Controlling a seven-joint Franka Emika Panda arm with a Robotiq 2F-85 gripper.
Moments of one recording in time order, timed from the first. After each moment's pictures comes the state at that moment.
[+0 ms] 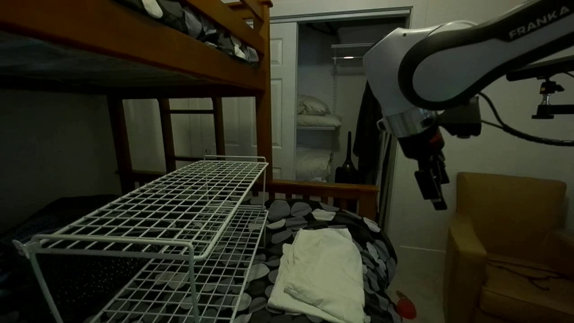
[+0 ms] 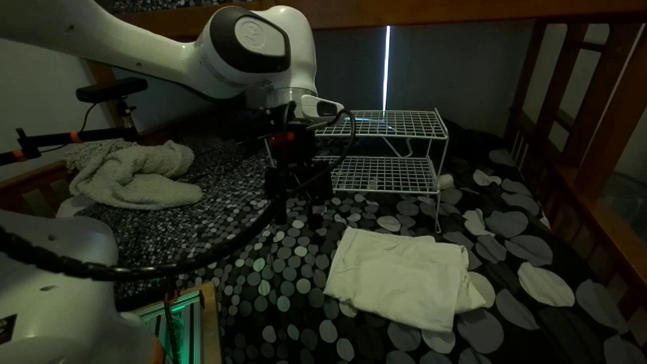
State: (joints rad) arm 0.12 -0.56 0.17 -2.47 -0.34 1.62 -0.08
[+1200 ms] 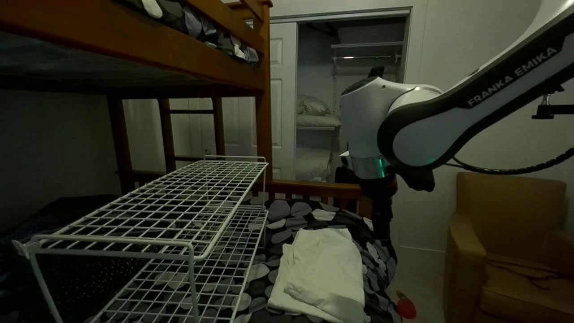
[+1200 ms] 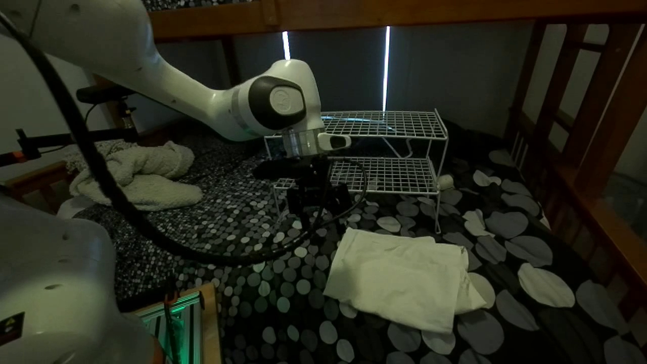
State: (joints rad) arm 0.18 -0.36 0.18 -2.55 -0.35 2.07 -0.08
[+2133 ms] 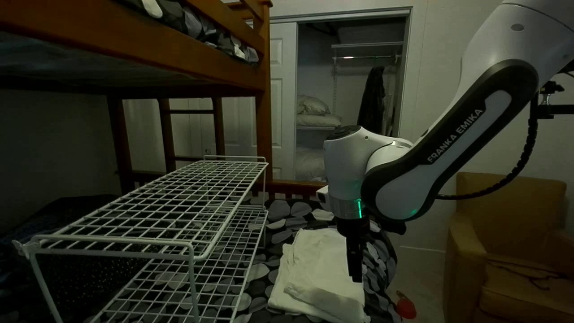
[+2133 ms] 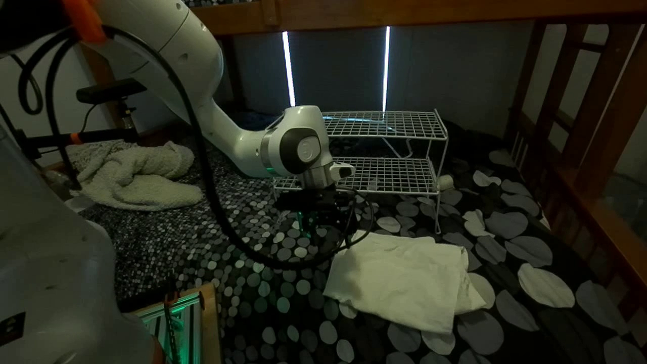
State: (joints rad) arm 0.18 -0.09 0.19 -2.54 -0.39 2.41 -0.11
